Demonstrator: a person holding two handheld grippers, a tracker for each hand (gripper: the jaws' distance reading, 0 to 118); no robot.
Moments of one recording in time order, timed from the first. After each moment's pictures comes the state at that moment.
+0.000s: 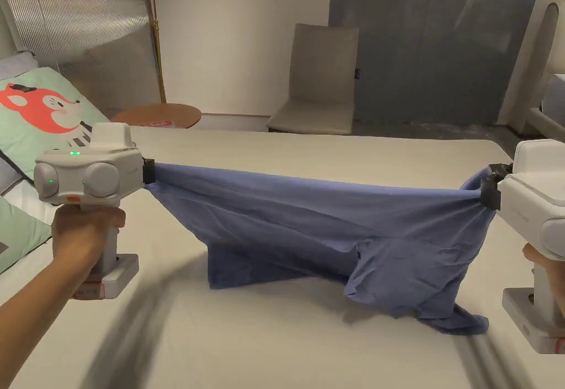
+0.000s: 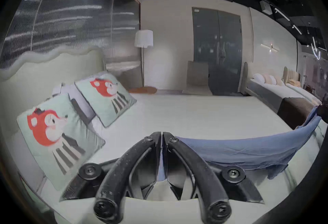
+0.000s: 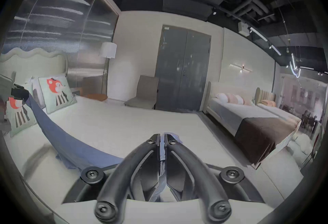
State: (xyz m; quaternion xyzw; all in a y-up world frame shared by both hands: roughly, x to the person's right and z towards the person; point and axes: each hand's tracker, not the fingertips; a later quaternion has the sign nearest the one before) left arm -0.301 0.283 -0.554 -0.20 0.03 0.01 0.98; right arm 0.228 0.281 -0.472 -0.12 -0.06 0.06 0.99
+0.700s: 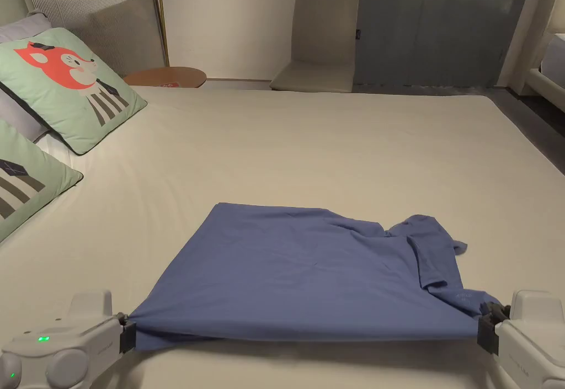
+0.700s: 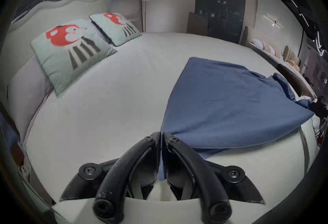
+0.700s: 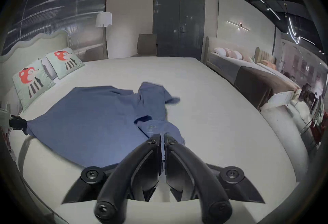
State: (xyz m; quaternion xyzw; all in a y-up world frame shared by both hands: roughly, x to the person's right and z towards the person) left arm -0.353 0.096 -0.279 -0.37 0.03 0.02 0.93; right arm 0.206 0.127 -0.215 -0.27 -0.07 0.00 0.96
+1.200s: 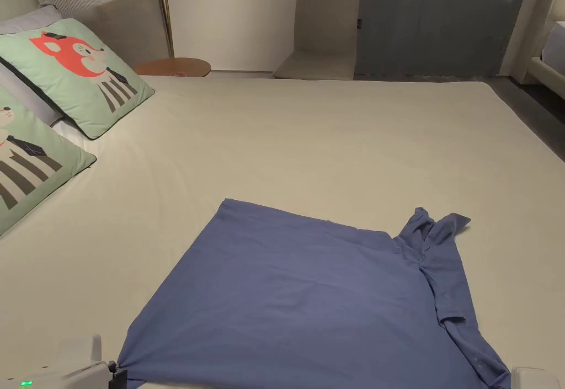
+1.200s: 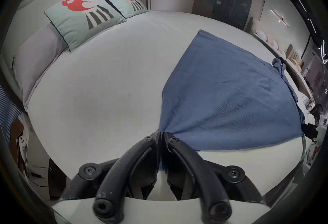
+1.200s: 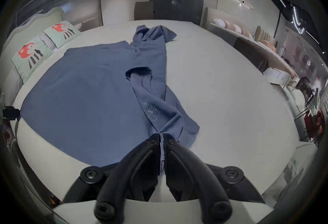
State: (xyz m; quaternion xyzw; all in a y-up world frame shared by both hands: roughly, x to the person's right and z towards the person) left arm -0.360 0.069 -0.182 -0.44 0.04 0.04 0.90; right arm 0.200 0.055 -0.117 -0.39 -0.08 -0.01 0.92
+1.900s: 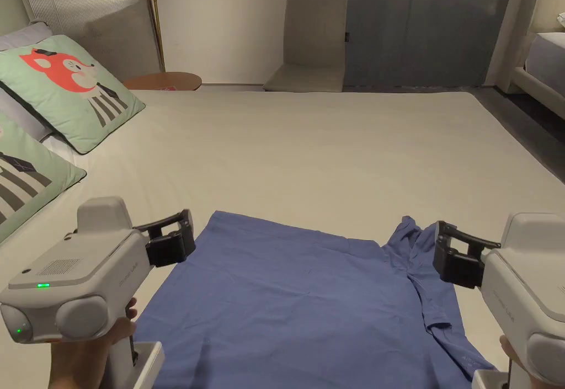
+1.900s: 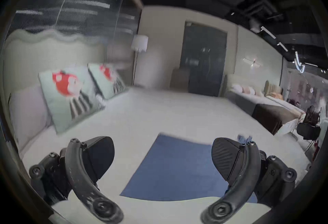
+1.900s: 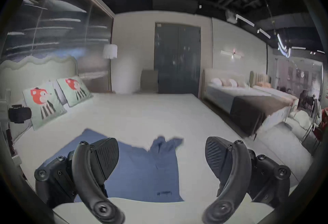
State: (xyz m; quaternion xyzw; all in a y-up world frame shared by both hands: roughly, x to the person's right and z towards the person) left arm -0.257 0.251 -0.215 -0.10 -0.03 0.05 0.99; right arm 0.156 0.250 -0.155 -0.10 -0.07 0.01 0.99
